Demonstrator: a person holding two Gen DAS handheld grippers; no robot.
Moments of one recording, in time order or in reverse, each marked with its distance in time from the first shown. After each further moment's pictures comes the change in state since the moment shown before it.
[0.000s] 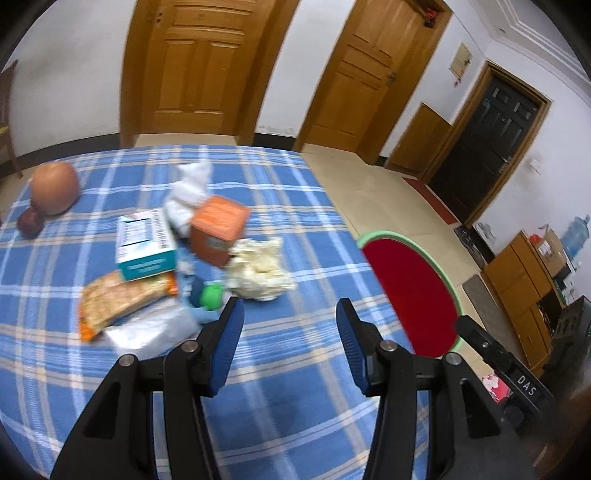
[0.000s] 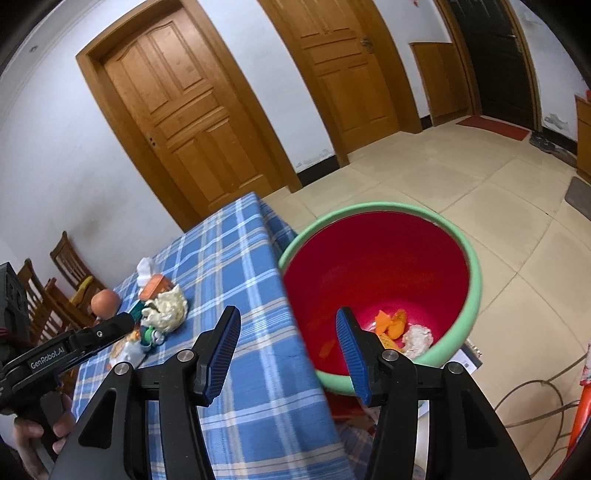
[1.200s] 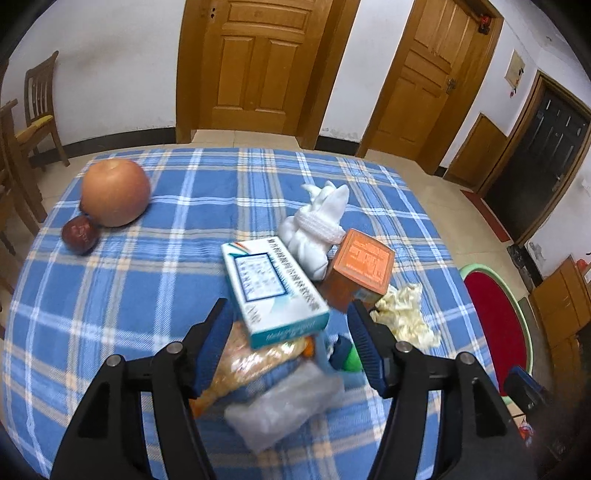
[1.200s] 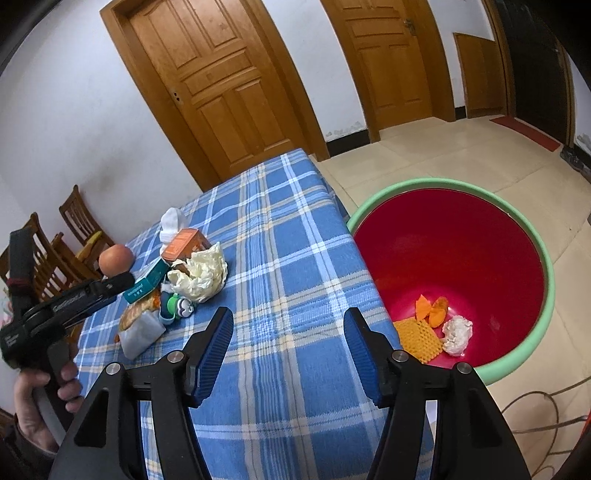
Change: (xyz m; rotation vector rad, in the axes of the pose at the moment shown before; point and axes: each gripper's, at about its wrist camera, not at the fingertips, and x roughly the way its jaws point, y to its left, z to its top) left arm 0.038 0.083 0.038 -0.070 0.006 0.205; right arm 0.051 0.059 -0.010 -0.101 0.129 0.034
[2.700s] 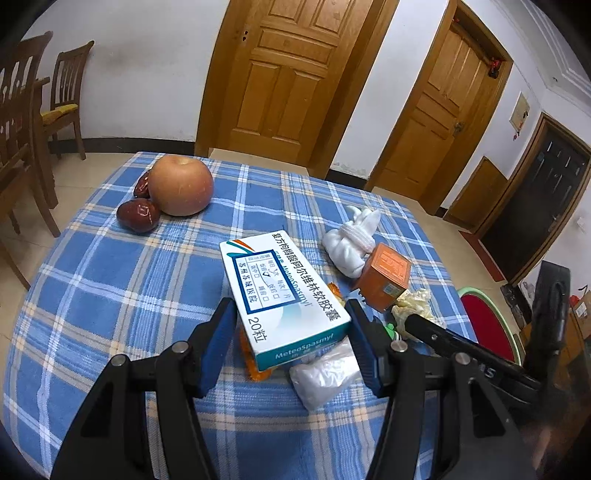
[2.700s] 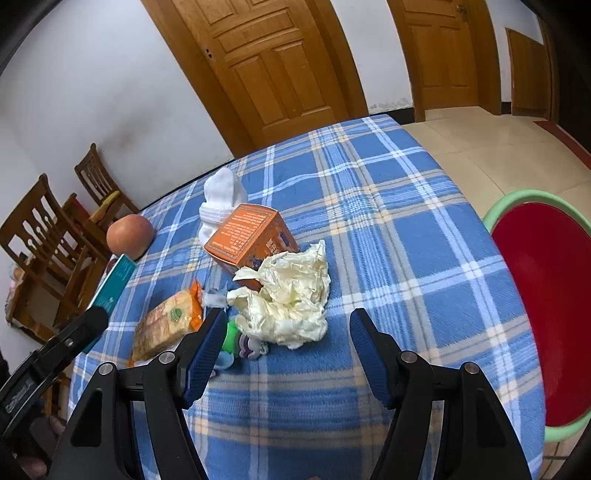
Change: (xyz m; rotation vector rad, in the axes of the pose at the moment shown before) left arm -0.058 0.055 -0.037 -0.104 -0.143 -0.028; right arm 0.098 0.086 0.019 -0.104 0.132 0.075
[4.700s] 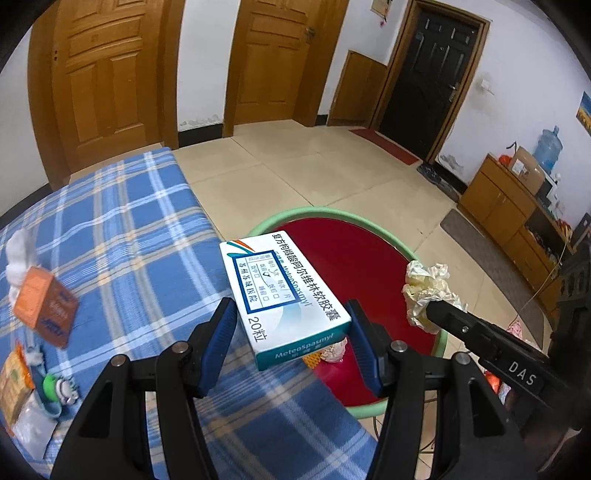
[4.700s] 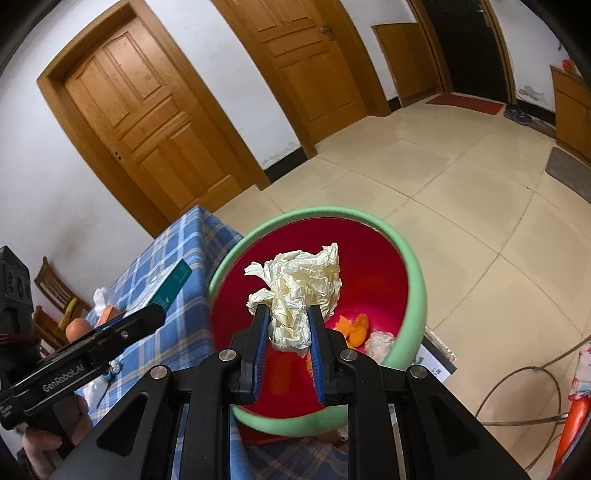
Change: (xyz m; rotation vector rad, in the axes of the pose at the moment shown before) left arm 0.084 -0.279 -0.047 0.472 0.239 -0.306; right arm -0.155 -0.218 -0.047 0.342 -0.238 -0.162
